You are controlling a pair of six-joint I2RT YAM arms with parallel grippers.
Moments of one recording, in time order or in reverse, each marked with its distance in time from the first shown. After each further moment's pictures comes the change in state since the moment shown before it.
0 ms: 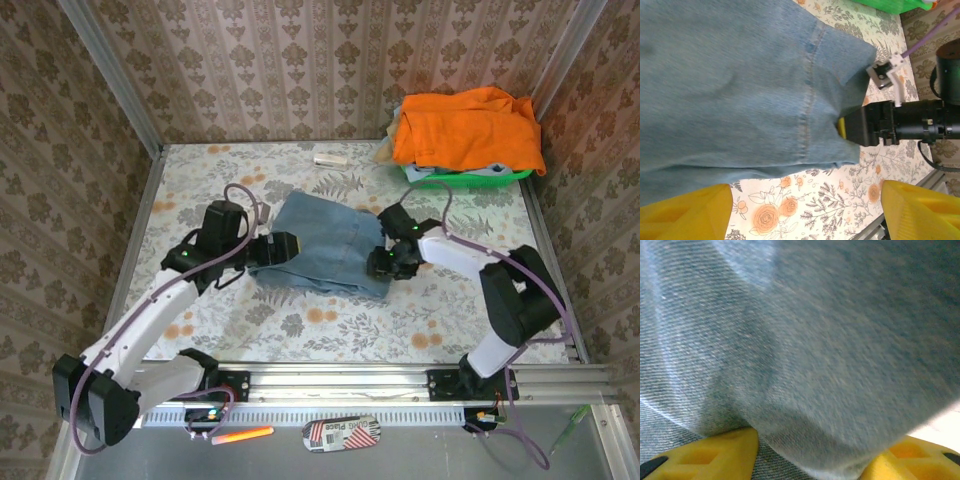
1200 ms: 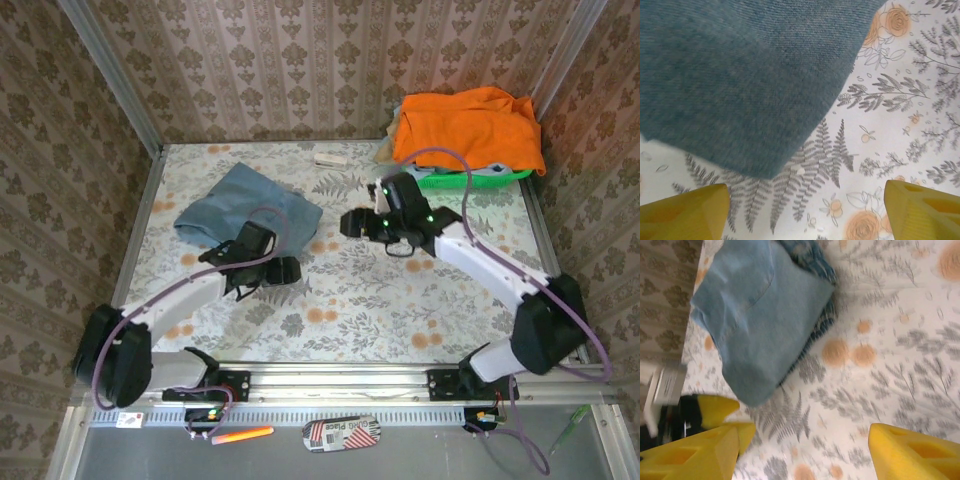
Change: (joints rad) left arm -0.085 0.243 -0.150 0.086 -0.282 -0.011; right arm 0.013 -0.239 0.078 0.172 -0.148 0.035
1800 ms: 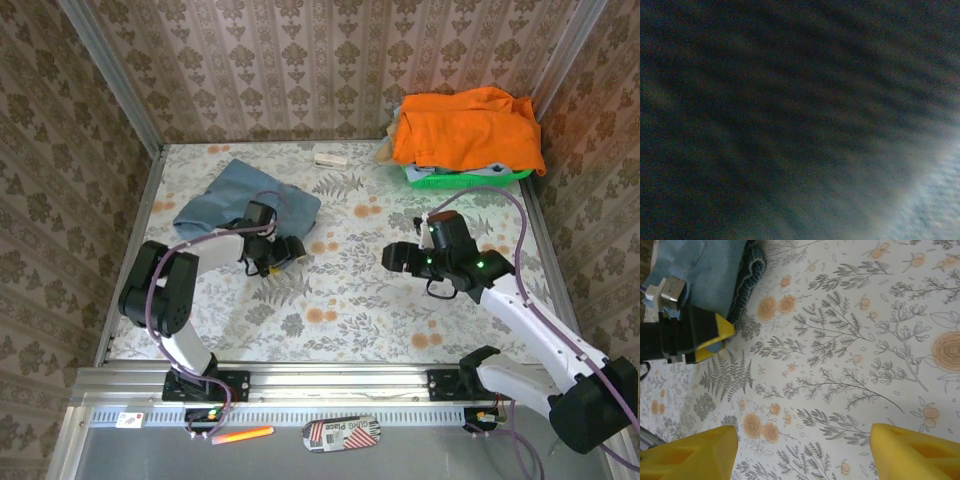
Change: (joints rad) left arm 0.179 0.435 0.185 0.137 0.241 -0.176; right arm -0.106 -0.407 -0.280 -0.174 0.070 -0.031
